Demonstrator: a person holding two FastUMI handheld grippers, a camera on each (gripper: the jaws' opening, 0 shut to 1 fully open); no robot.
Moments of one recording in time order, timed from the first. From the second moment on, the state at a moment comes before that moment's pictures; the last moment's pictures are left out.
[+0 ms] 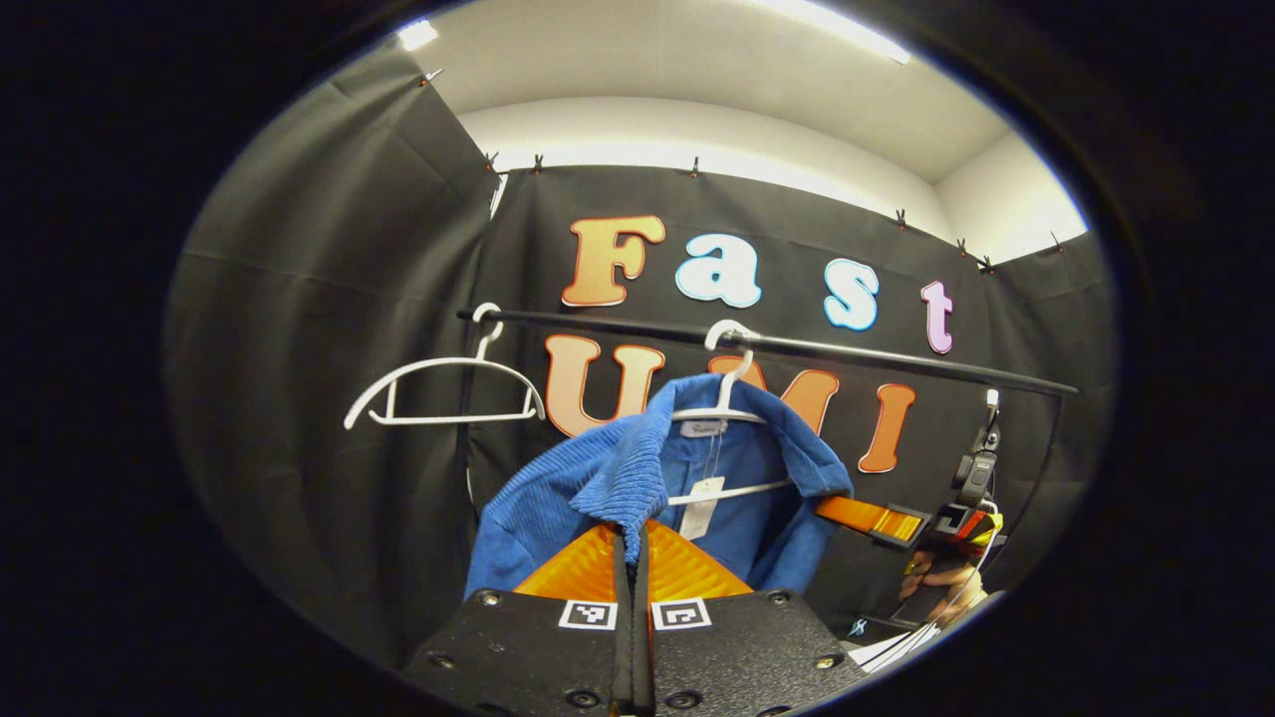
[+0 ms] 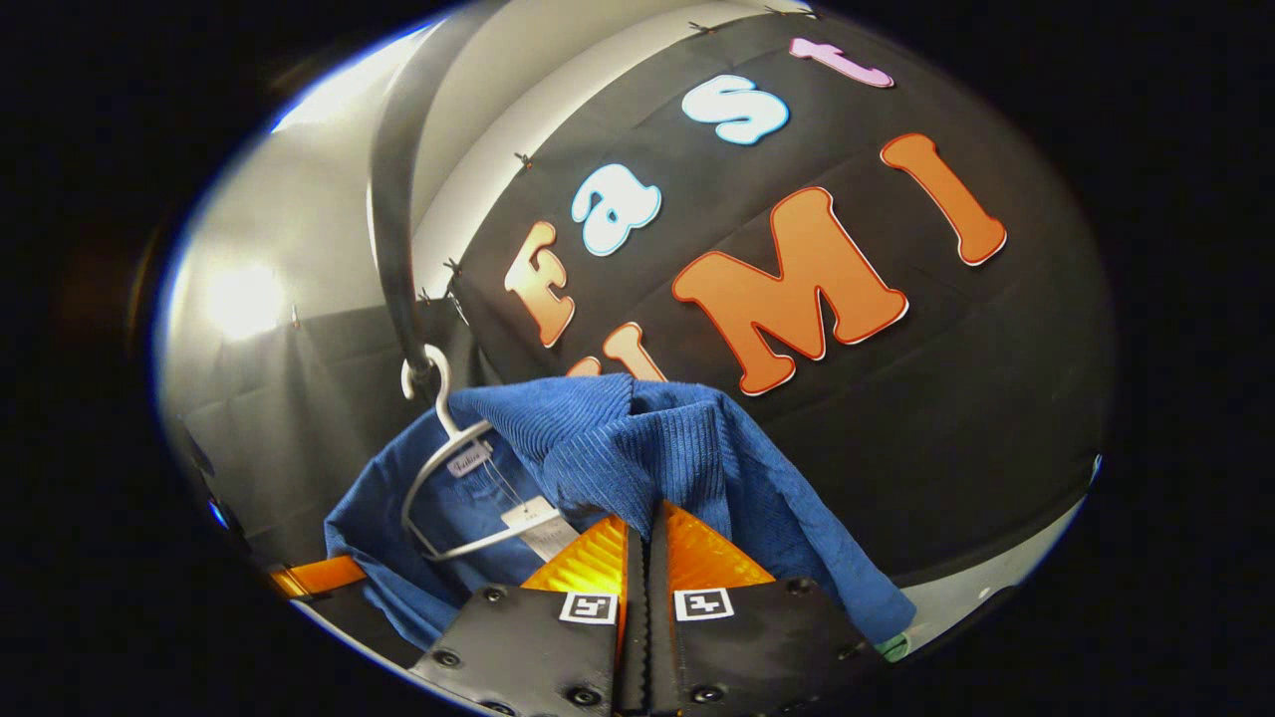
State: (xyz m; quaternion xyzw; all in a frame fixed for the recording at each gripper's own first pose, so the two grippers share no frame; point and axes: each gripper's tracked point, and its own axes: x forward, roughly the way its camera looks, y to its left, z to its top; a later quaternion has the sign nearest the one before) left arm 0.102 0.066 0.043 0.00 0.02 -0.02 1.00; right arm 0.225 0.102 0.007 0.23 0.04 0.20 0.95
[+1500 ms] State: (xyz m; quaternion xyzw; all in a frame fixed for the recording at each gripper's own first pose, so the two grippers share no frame) left arm 0.162 0.177 0.132 0.01 -0.02 -0.03 1.00; right arm 0.287 0.088 0.087 0.34 0.00 0.21 0.92
